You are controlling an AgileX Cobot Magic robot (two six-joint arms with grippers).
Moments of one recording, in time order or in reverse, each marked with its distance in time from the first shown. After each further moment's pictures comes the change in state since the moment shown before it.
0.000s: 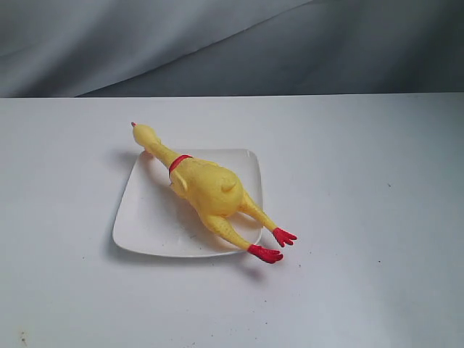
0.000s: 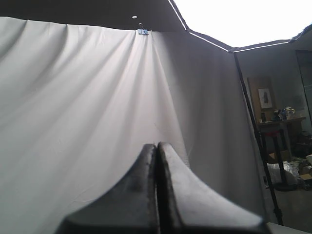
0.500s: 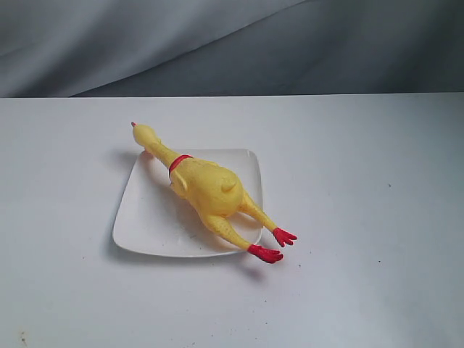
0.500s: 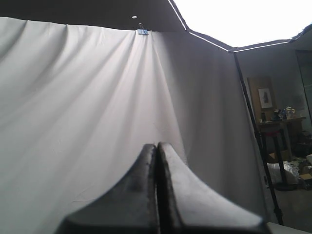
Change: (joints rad) left arm 0.000 0.000 0.000 0.000 0.000 0.002; right arm -0.004 0.000 0.008 -0.145 0.099 0.019
